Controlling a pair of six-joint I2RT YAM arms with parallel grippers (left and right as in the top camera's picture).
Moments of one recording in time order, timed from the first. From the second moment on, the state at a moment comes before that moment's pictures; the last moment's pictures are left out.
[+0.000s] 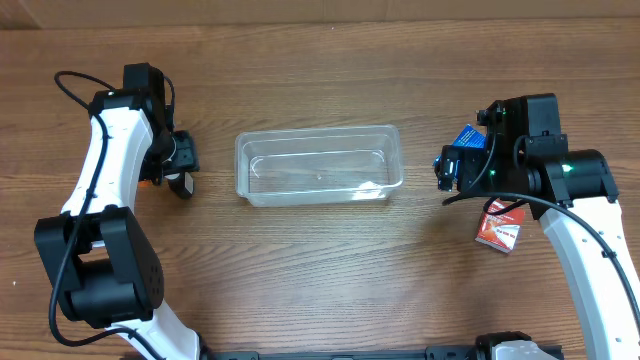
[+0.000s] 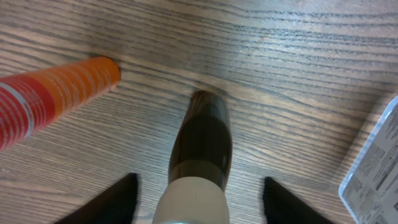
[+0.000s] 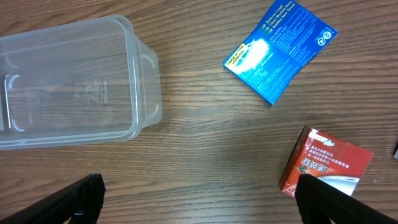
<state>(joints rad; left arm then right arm) 0.12 1.88 1.49 -1.10 -0.10 -0.13 0.09 1.31 1.25 -1.08 -0.12 0.20</state>
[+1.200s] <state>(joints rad) 0.03 1.83 1.82 -1.33 -0.03 -0.17 0.09 1.31 1.26 -1.08 -0.12 0.20</state>
